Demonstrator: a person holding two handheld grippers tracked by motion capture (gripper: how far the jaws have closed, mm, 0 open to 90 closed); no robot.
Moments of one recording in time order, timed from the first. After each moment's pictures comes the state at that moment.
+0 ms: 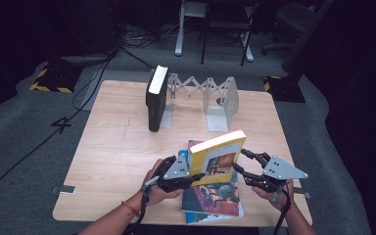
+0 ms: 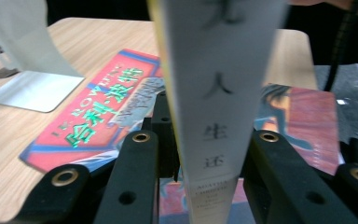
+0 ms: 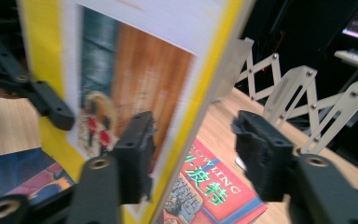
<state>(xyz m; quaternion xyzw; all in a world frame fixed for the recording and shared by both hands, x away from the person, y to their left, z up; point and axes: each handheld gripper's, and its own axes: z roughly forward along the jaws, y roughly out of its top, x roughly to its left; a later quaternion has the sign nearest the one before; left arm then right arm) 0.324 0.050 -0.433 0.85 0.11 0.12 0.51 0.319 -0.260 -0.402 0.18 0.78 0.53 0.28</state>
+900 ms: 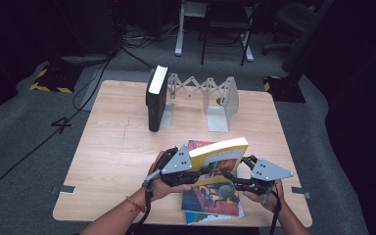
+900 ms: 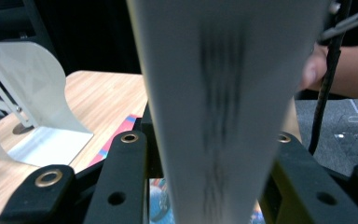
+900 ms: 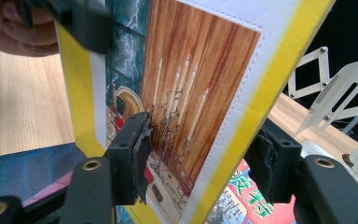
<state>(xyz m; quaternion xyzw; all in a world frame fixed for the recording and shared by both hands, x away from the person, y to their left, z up) 0.323 0.042 -0.383 0.80 0.10 0.13 0.57 0.316 -0.237 -0.412 0.16 0.80 0.53 0.25</state>
